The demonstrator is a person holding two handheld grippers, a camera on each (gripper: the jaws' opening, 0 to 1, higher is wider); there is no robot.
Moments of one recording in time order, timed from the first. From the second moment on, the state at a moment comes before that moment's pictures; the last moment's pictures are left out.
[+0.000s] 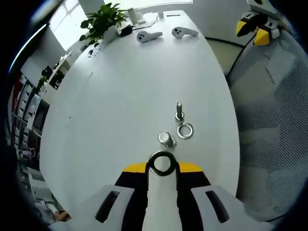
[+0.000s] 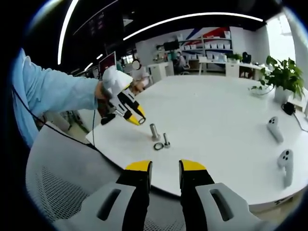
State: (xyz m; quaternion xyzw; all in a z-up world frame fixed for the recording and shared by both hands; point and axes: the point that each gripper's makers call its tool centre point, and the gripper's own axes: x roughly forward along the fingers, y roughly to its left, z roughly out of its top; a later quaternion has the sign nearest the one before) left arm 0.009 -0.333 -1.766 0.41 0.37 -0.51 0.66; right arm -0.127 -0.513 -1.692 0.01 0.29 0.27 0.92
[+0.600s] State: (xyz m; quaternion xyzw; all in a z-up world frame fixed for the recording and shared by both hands) left arm 0.014 -0.362 -1.781 0.43 0.37 -0.53 0.63; right arm -0.128 -0.511 -1.692 0.01 0.29 0.28 0.91
